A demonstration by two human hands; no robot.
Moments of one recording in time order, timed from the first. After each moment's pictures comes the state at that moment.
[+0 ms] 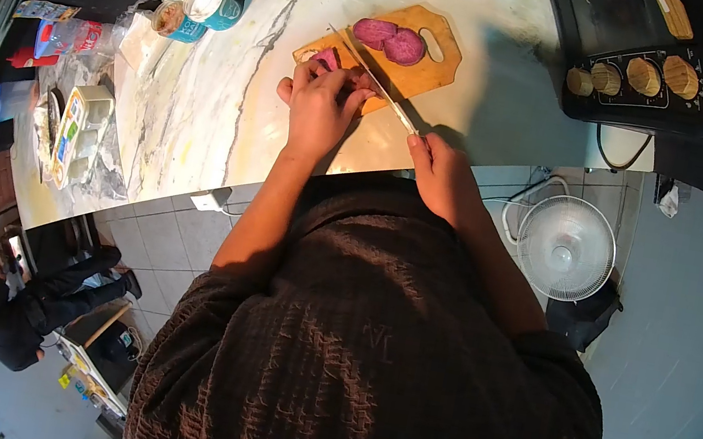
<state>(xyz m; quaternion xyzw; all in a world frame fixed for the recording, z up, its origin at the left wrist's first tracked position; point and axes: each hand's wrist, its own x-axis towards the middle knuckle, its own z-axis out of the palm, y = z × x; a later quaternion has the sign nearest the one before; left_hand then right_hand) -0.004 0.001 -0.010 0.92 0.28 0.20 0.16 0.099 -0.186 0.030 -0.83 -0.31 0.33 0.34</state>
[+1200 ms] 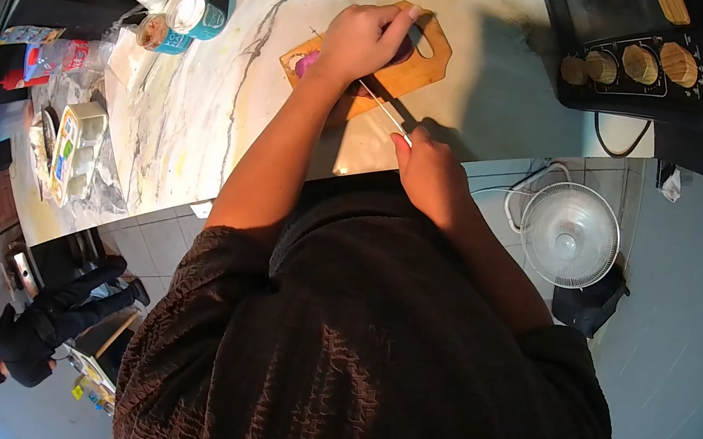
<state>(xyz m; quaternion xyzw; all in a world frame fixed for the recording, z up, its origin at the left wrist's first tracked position) 0.104 0.033 0.015 0.89 0.16 0.22 0.38 0.092 -0.171 0.031 -0.88 -0.33 0.29 0.20</state>
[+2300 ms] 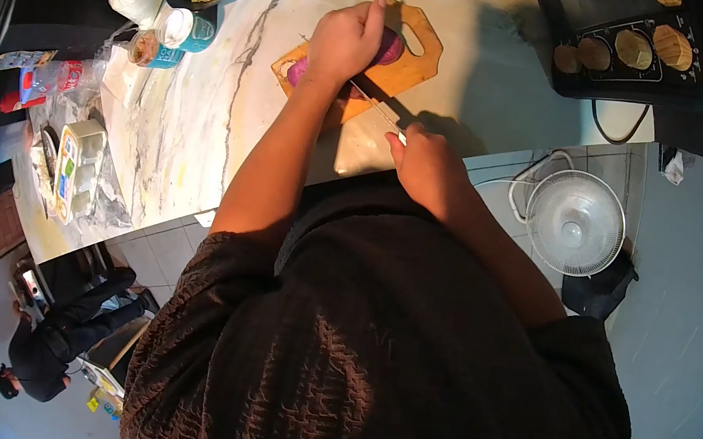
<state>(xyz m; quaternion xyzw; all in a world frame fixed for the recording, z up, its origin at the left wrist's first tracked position) 0.109 0.035 -0.001 0.87 0.26 0.22 0.35 0.100 -0.162 0.048 -0.87 -0.31 0.34 0.17</state>
